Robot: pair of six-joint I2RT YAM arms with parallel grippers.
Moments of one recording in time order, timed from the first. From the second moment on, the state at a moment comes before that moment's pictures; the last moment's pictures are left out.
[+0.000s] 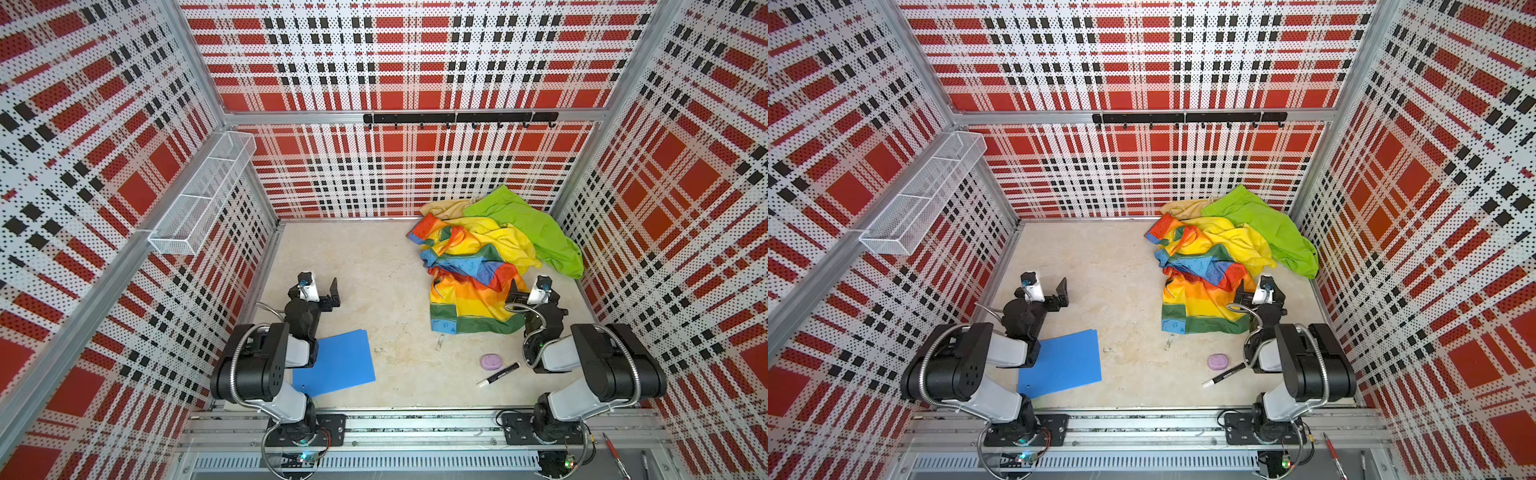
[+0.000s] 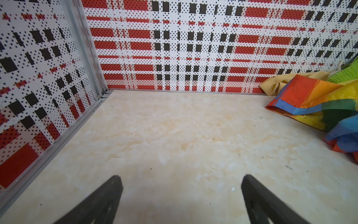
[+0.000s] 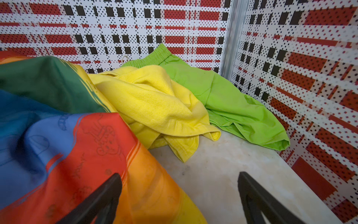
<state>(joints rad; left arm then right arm) 0.04 1.56 0.24 1.22 0.06 -0.02 0.01 1.56 0.18 1.29 0.21 -0.01</state>
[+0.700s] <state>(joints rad) -0.29 1.08 0.43 0.61 -0.05 -0.20 0.11 0.98 0.43 0.49 0.18 0.13</state>
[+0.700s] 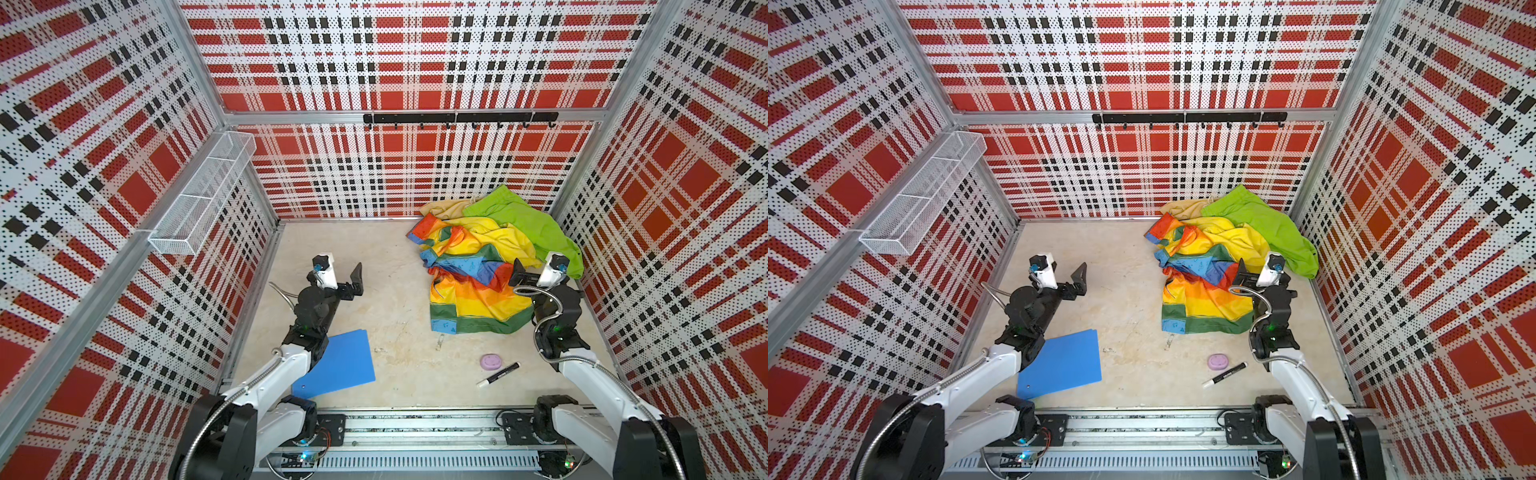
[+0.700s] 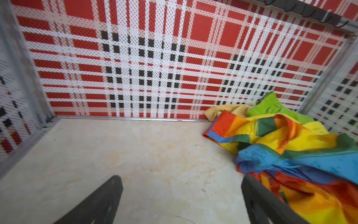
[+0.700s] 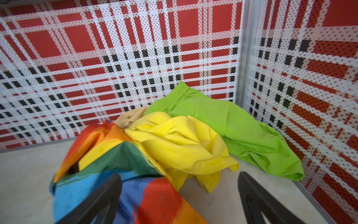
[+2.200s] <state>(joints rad) -0.35 1.06 0.37 0.46 0.37 -0.48 0.53 1.80 1.07 -0.17 0.37 0.25</state>
